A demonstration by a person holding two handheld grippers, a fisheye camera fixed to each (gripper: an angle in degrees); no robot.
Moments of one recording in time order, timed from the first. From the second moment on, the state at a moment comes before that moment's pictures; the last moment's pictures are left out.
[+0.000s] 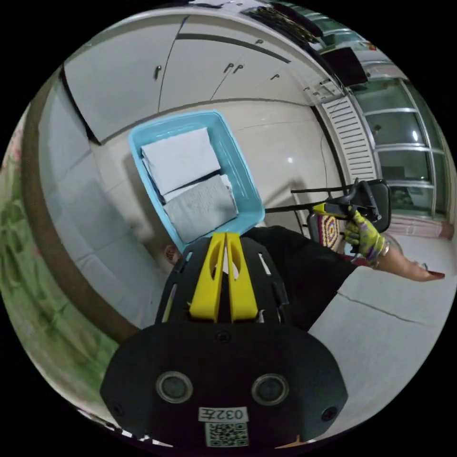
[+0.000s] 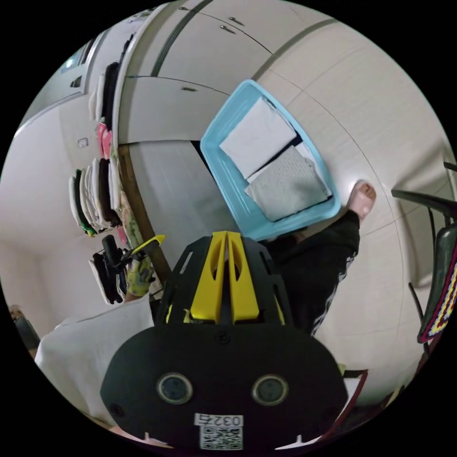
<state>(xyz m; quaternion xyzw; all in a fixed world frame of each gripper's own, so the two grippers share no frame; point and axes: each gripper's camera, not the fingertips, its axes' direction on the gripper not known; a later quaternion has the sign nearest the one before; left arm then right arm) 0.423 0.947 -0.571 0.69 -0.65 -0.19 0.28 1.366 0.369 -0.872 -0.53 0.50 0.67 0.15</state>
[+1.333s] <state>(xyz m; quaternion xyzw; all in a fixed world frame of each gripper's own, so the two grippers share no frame) 0.591 0.743 -0.581 0.83 -0.49 -0.17 0.22 1.350 0.367 -0.791 -0.50 0.45 0.71 0.21</state>
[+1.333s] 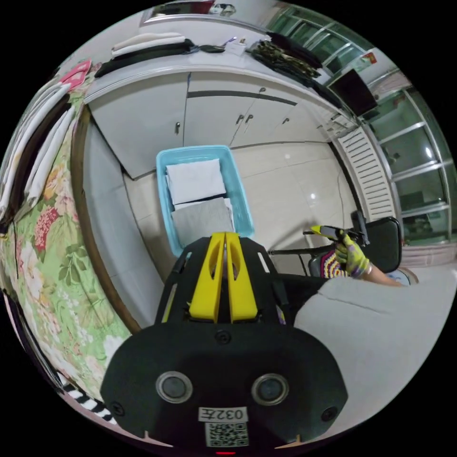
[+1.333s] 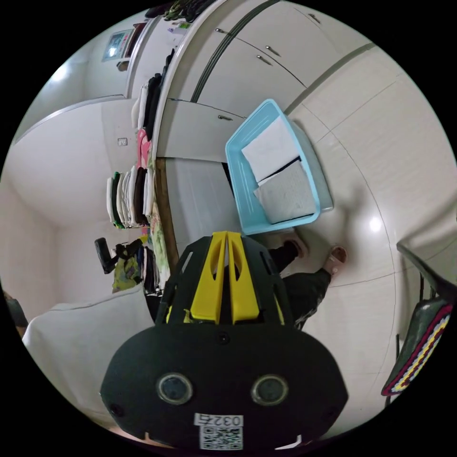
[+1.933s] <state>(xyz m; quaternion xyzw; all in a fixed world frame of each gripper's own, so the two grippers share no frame) 0.557 0.840 -0.494 0.71 -0.55 0.31 0.33 1.364 0.525 -0.598 -0.53 0.38 0.69 0.31</state>
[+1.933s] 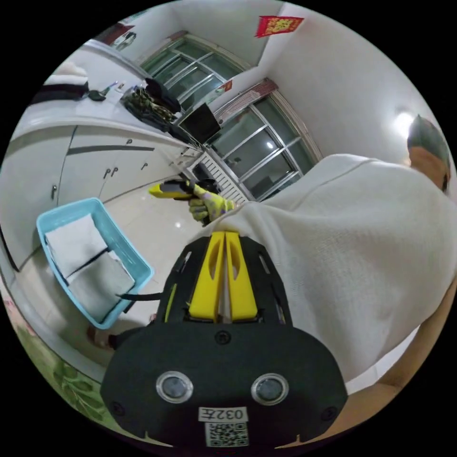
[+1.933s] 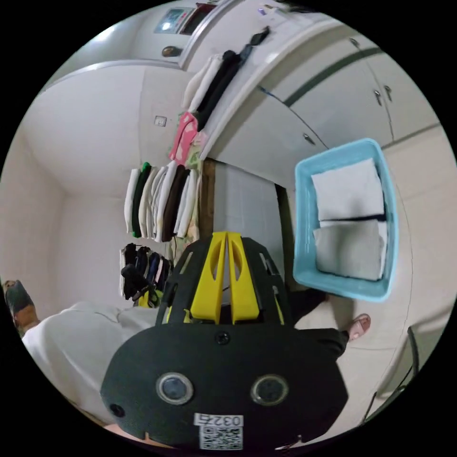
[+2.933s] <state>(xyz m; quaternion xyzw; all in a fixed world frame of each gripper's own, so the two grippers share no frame) 0.535 0.911 -0.216 0.91 -0.27 0.27 -0.15 1.322 0.742 -0.227 -0.52 0.06 0.75 0.41</state>
